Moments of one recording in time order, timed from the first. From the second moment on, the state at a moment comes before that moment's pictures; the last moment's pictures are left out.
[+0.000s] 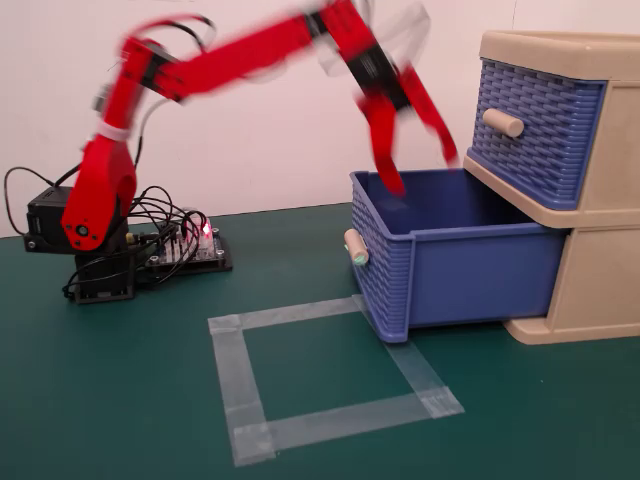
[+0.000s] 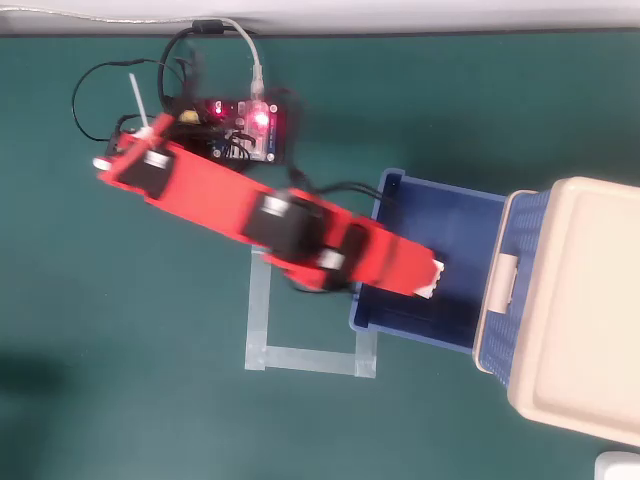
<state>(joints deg) -75.7 77.0 36.4 88.9 179.0</state>
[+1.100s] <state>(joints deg) -77.4 43.9 6.2 85.6 162.8</state>
